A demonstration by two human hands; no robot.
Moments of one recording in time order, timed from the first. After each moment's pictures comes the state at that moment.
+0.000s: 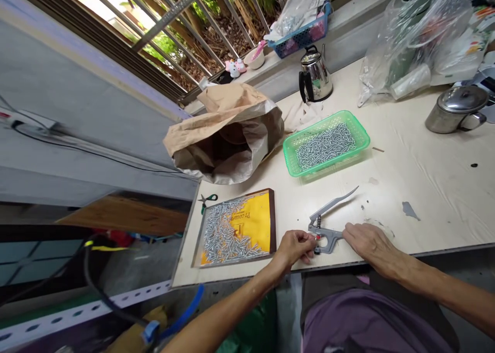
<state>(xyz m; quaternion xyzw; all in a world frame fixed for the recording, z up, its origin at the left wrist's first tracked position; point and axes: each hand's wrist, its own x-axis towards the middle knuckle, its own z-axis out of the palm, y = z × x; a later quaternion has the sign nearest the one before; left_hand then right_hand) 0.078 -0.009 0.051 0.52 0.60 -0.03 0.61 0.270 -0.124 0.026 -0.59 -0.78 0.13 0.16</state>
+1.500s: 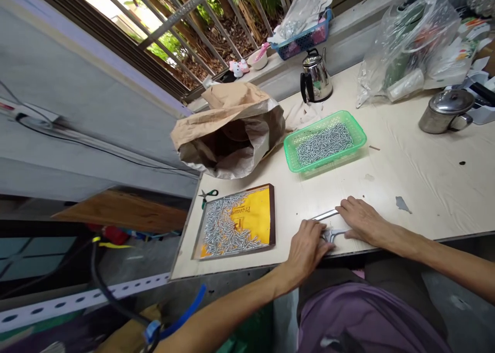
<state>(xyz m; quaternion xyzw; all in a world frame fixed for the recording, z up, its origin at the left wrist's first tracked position) 0.086 -0.042 0.048 0.90 0.35 0.04 0.26 0.286 -0.087 0.042 -0.60 -0.79 0.11 0.06</state>
